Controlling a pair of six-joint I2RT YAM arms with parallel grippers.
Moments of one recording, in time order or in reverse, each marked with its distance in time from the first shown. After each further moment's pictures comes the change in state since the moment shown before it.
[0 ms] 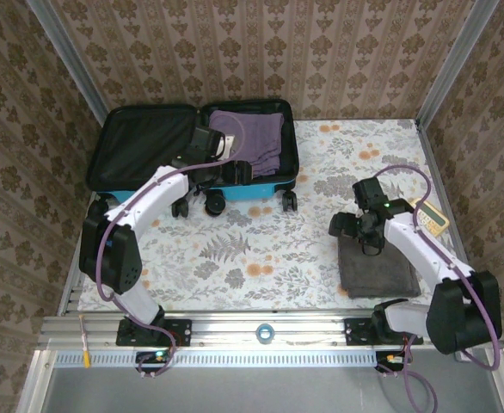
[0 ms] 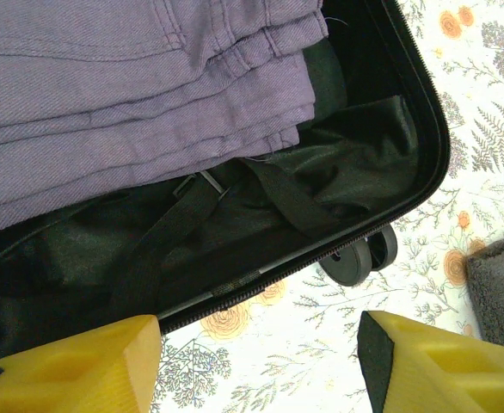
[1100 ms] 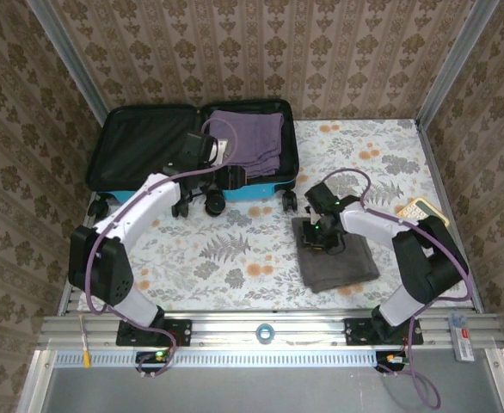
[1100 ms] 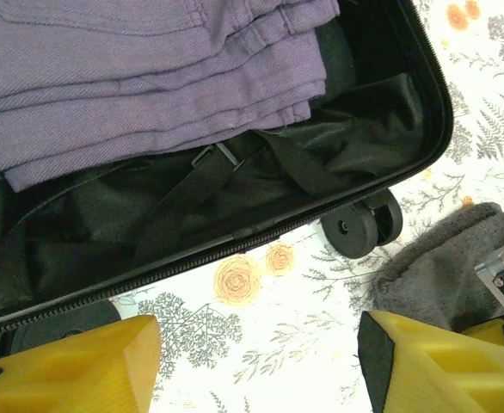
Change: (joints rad) left arm 0.012 -0.104 -0.089 -0.018 -0.016 0.001; right arm 0.299 0.356 0.081 0.235 -0.223 0.059
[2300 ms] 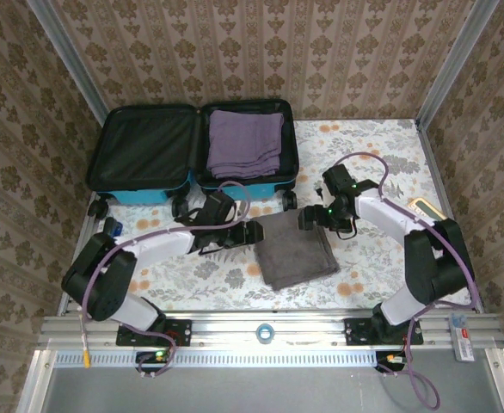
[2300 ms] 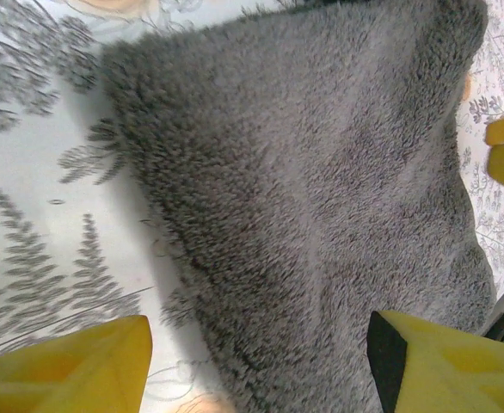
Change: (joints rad) left arm -0.230 -0.066 -0.573 0.468 0.151 -0.425; right arm -0.175 -0.031 0.098 -0.134 0.014 -0.198
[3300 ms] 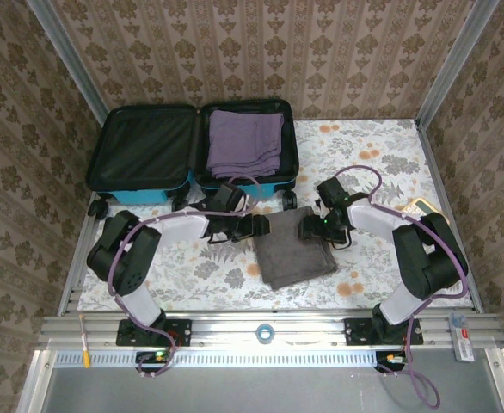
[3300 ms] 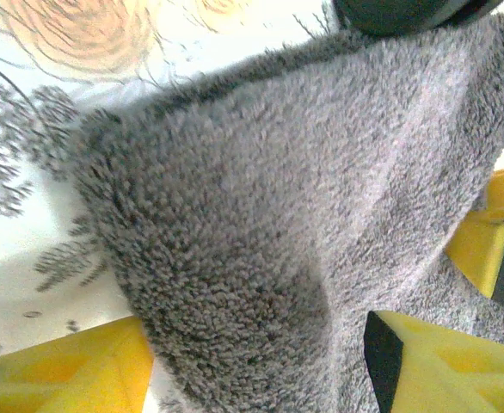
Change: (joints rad) left arm 0.041 0.192 0.166 -0.071 0.037 0.046; right arm 0.058 0.039 -0.119 0.171 0.015 0.147
